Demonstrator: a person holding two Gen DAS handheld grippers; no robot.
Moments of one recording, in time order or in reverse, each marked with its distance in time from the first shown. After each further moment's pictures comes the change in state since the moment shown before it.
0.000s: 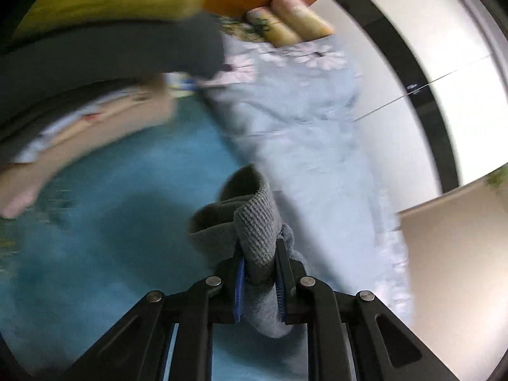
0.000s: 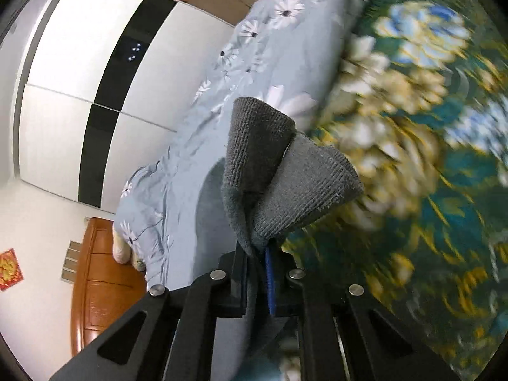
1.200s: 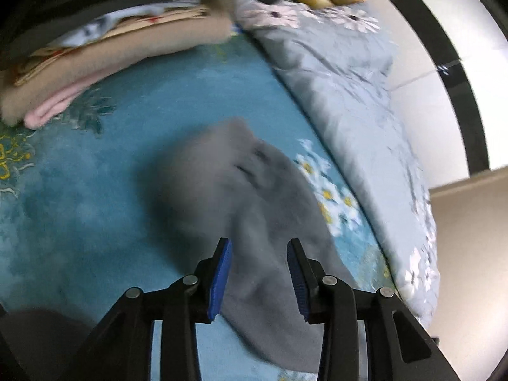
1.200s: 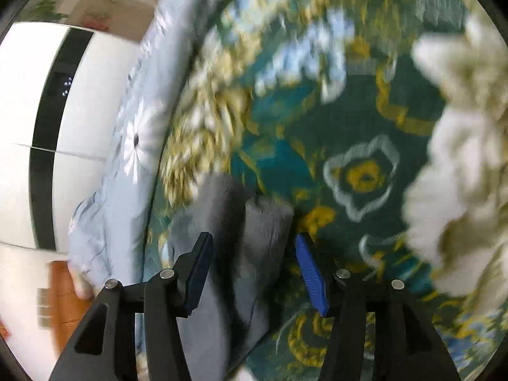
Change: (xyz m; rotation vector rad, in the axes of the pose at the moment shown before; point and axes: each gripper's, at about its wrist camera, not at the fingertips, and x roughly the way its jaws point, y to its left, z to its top) left arm 0.013 -0.003 -0.076 0.036 0.111 0.029; right arm -0.035 -0.119 -0.041 0.181 -0.125 -0.188
